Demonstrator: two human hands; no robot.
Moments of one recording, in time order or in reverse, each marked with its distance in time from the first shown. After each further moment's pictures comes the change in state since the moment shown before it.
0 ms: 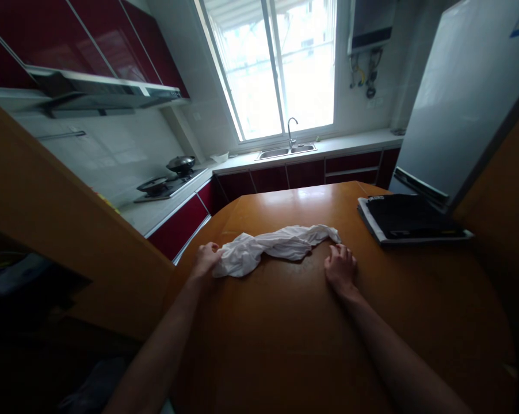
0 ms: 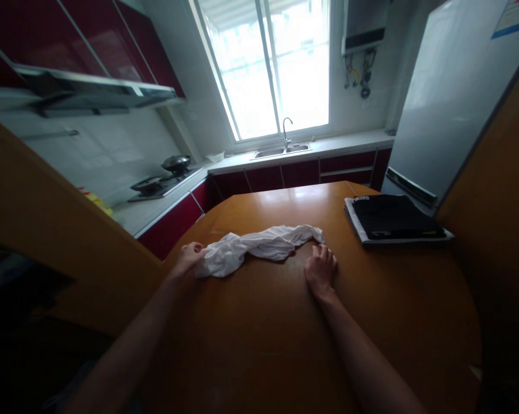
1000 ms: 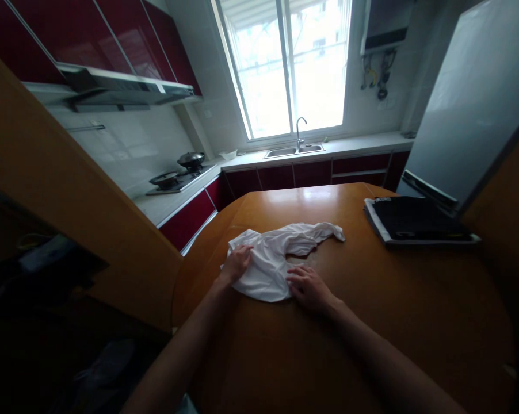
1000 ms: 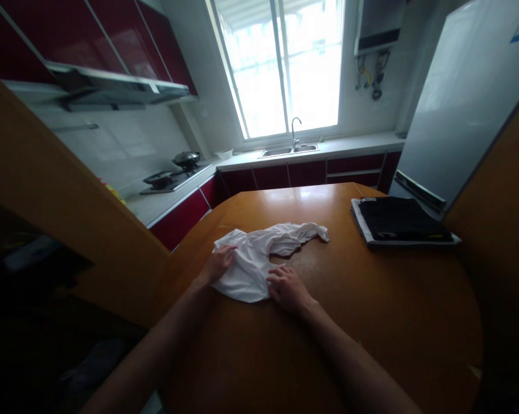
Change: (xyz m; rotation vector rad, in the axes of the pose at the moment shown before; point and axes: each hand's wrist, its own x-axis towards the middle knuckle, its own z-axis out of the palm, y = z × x) left_hand -0.090 0.028 0.032 0.054 -0.300 0.555; right_hand -0.058 -0.056 -0.017 0.409 -0.444 -0.745
